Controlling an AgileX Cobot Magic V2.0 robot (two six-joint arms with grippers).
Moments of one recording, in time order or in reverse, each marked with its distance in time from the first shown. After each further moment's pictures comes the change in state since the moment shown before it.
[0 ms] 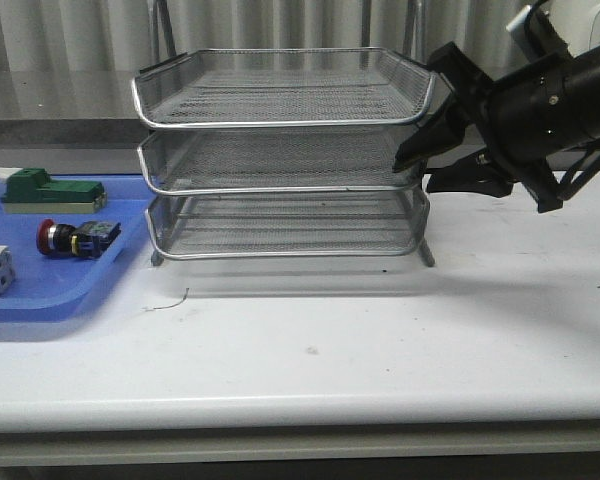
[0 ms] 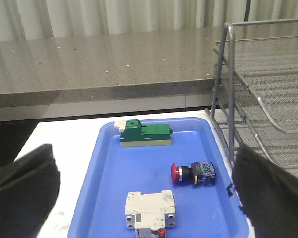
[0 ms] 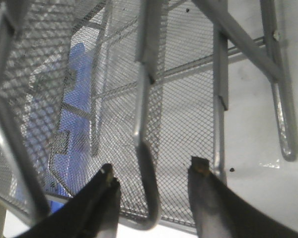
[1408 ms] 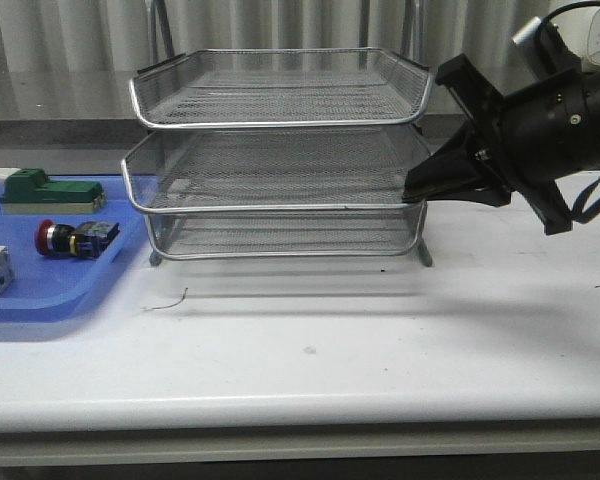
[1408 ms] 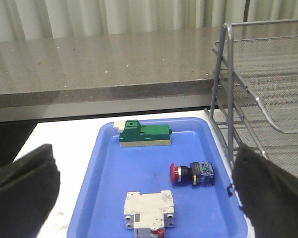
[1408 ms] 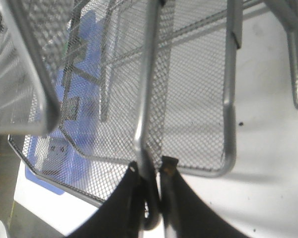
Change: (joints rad) left arm 0.000 0.000 0.000 0.000 0.000 0.000; right arm -0.002 -0.061 0.137 0.009 0.091 -0.086
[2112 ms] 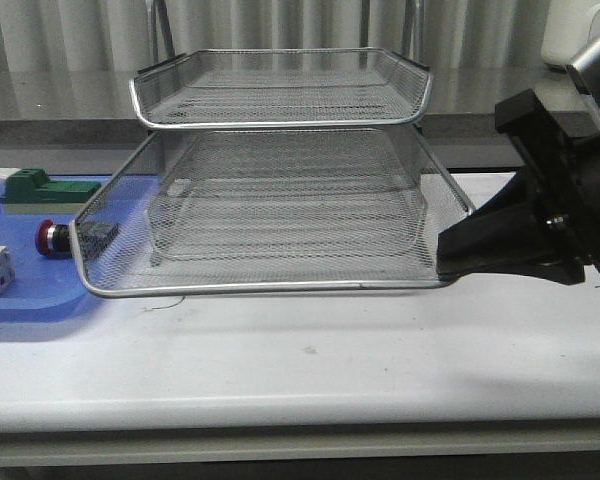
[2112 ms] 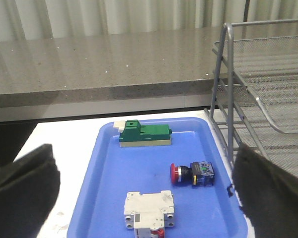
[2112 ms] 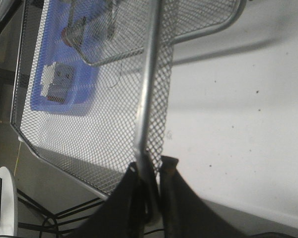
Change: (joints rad) left arm 0.000 0.000 0.000 0.000 0.000 0.000; right arm 0.000 -0.226 0.345 0.017 0.064 -0.122
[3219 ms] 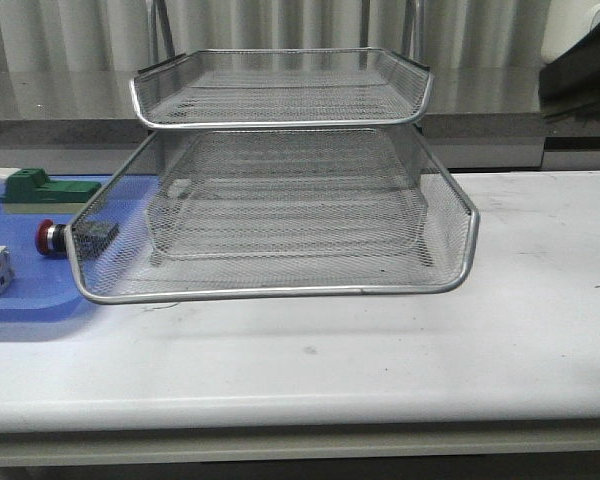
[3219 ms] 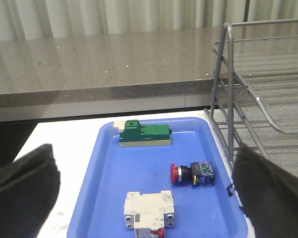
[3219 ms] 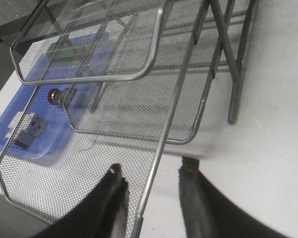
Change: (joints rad) left arm 0.000 0.000 0.000 0.000 0.000 0.000; right arm -0.150 -0.370 -0.151 -0.430 -0.130 0.220
